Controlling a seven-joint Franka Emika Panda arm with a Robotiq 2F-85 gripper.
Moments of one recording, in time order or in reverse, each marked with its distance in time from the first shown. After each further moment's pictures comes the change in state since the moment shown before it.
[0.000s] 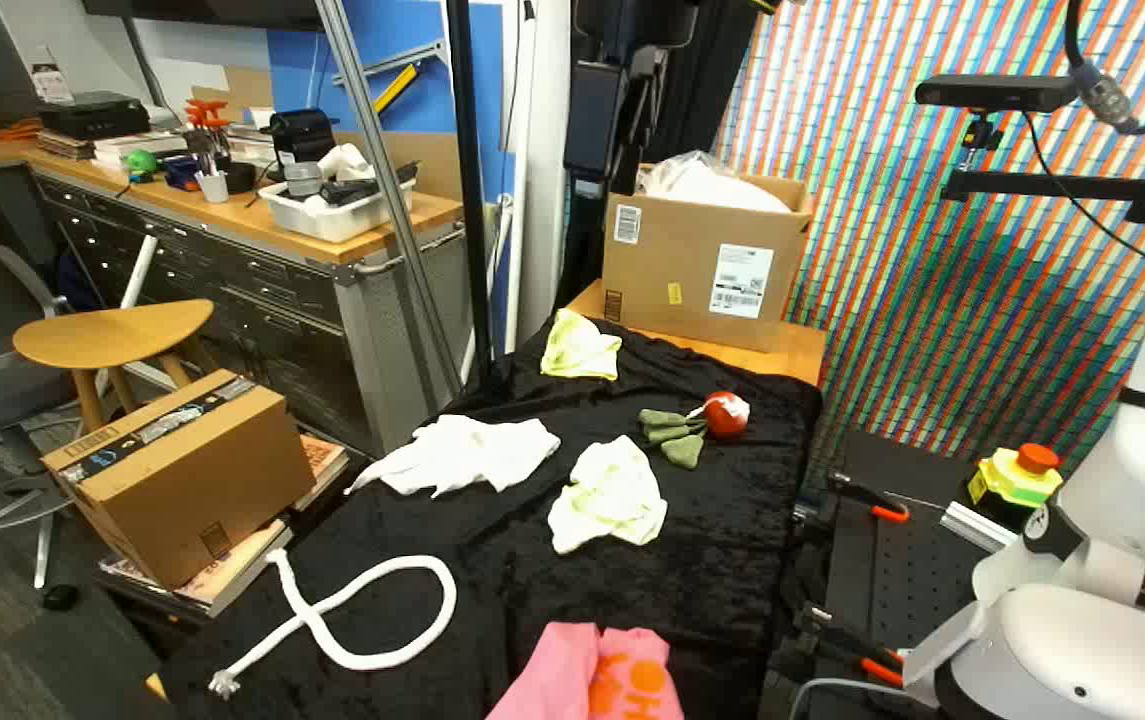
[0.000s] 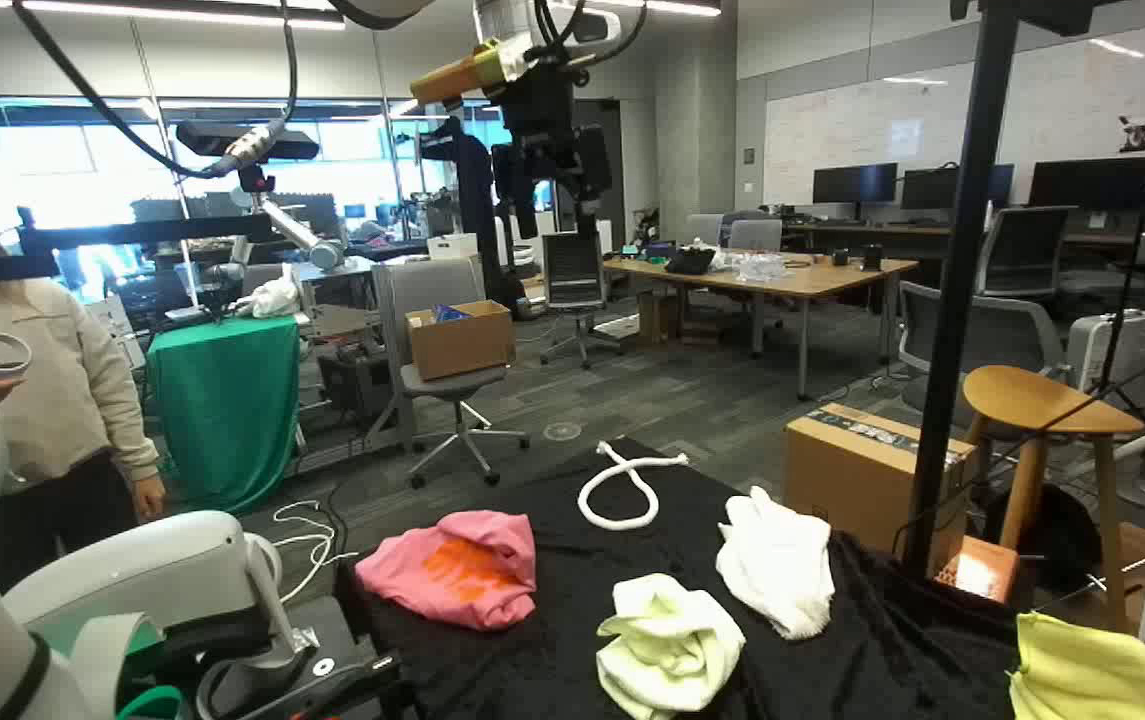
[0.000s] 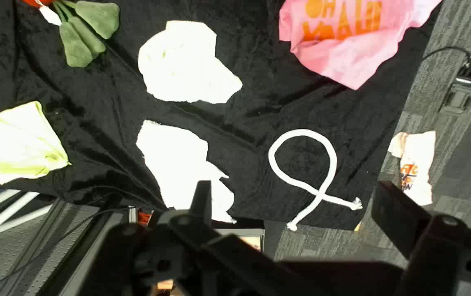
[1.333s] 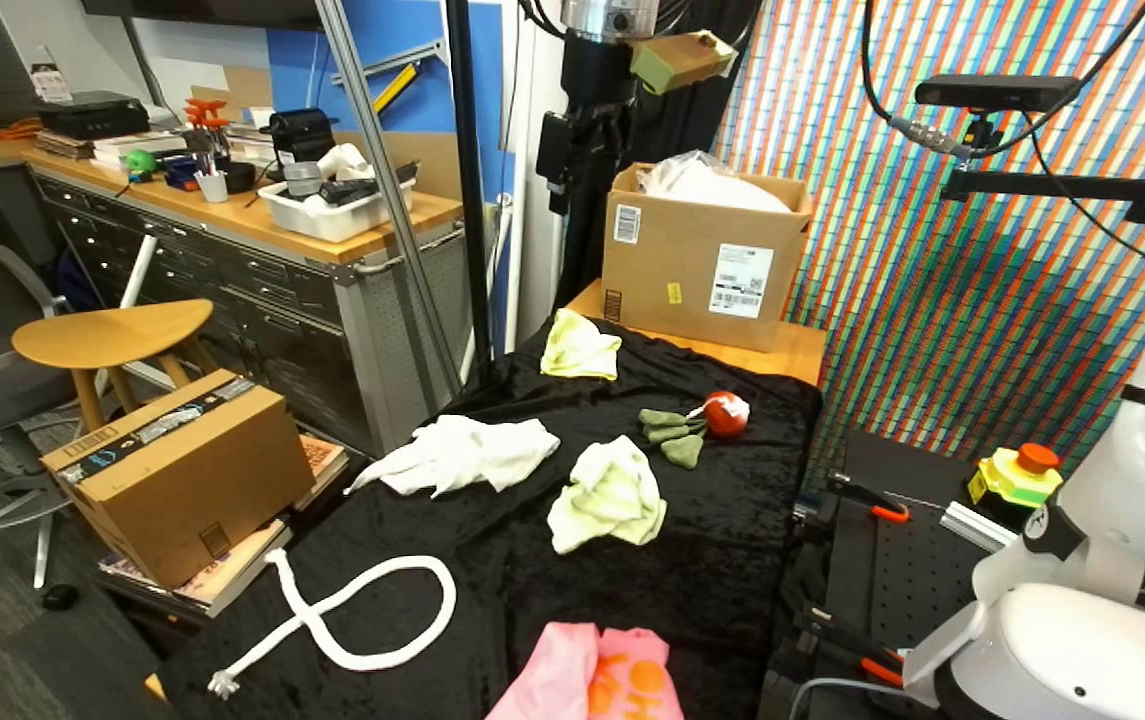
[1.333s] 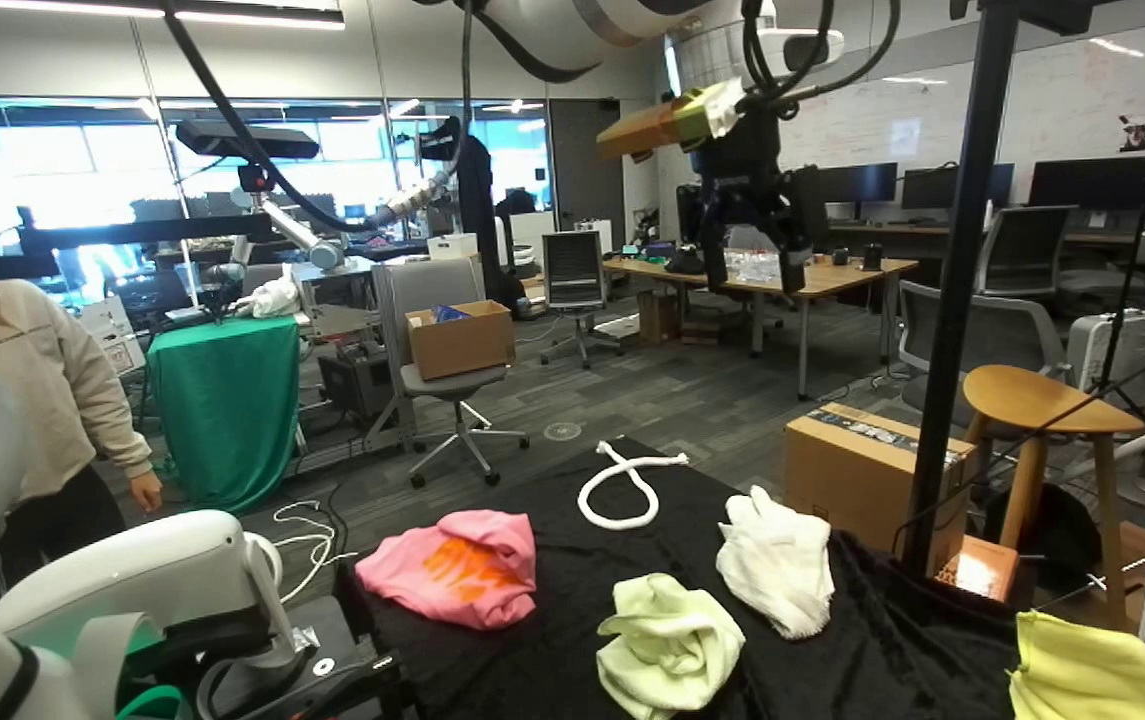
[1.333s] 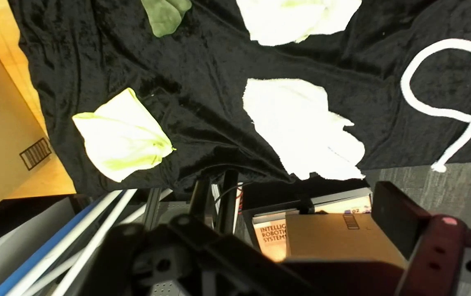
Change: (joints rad) arm -0.134 0.238 -0.173 0.090 -0.114 0.206 0.013
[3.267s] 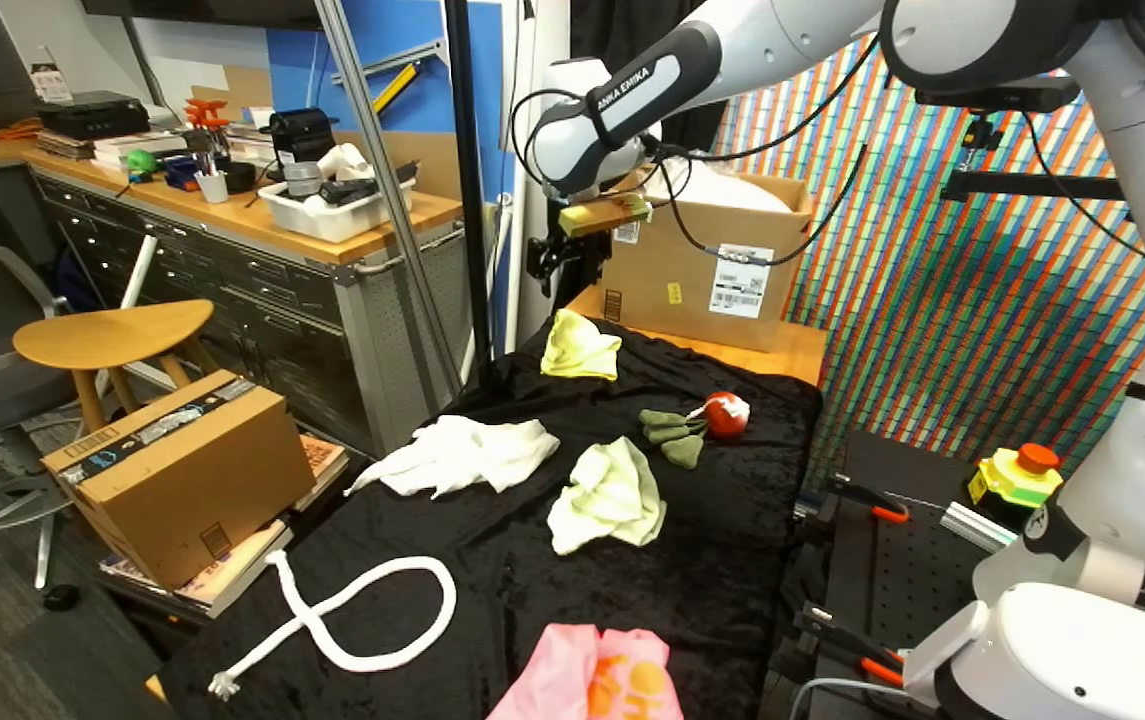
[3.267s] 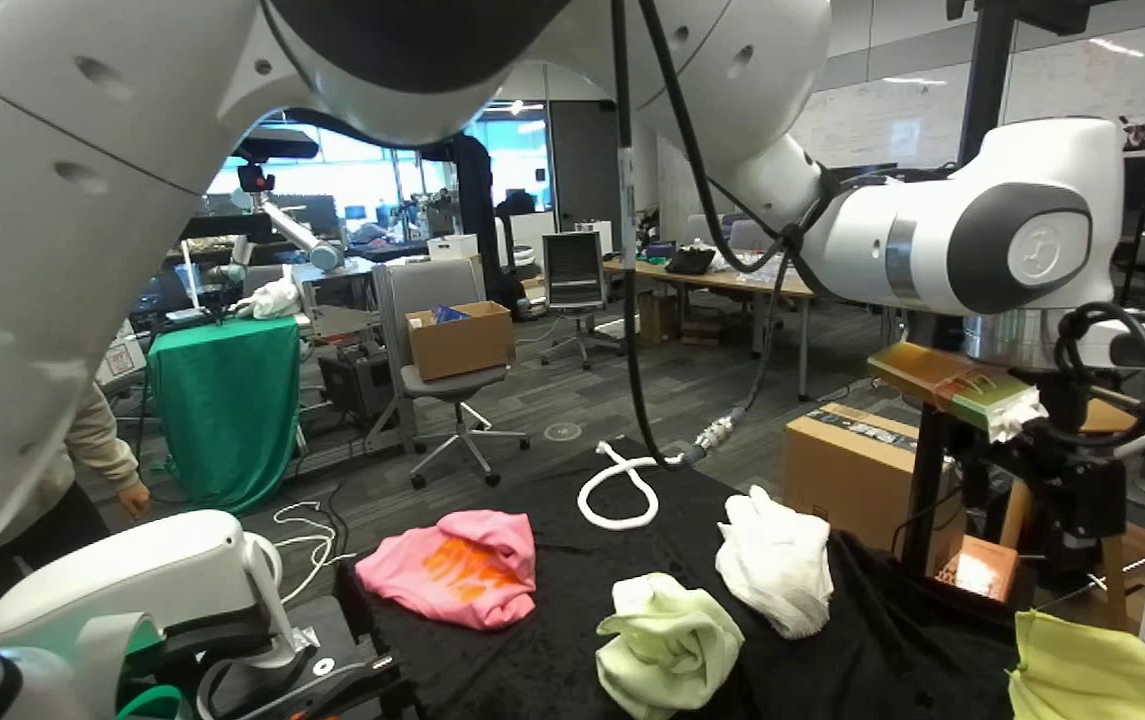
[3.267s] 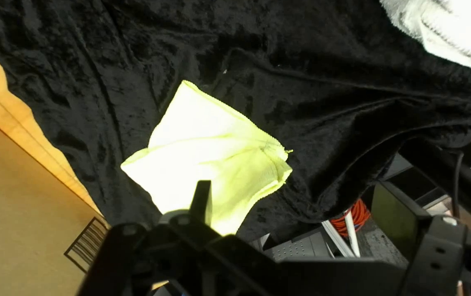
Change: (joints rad) arm -0.131 0.740 -0.170 0.533 0.115 0.093 0.125
